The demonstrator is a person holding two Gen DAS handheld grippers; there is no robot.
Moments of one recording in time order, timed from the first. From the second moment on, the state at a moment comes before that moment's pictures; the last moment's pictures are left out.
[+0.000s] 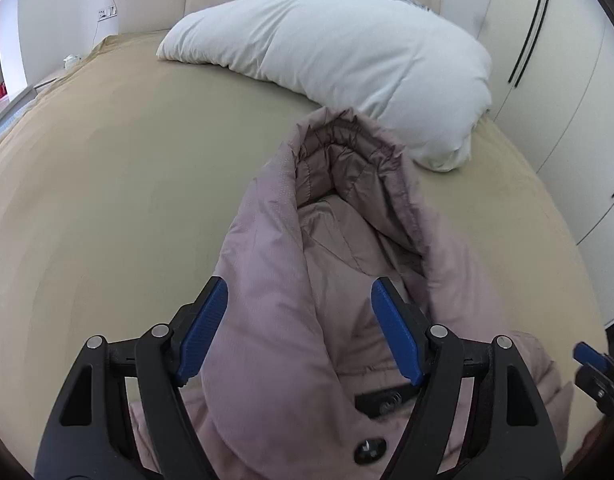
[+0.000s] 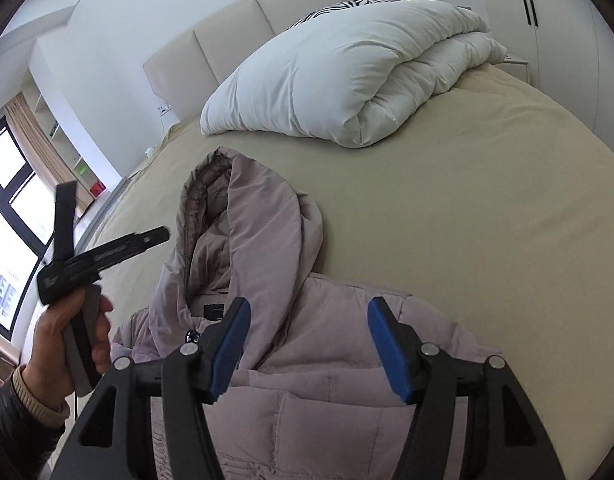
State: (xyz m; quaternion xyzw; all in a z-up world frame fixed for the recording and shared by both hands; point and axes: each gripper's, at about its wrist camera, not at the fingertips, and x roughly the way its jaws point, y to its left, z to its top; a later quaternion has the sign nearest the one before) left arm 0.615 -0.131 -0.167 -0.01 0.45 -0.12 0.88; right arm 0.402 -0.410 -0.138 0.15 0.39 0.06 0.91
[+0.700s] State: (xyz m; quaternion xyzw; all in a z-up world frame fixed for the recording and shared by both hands) left arm 0.619 -0.095 -0.175 -0.03 0.42 -0.13 0.90; right arm 0.599 -0.314 -0.173 0.06 0.44 0.01 0.90
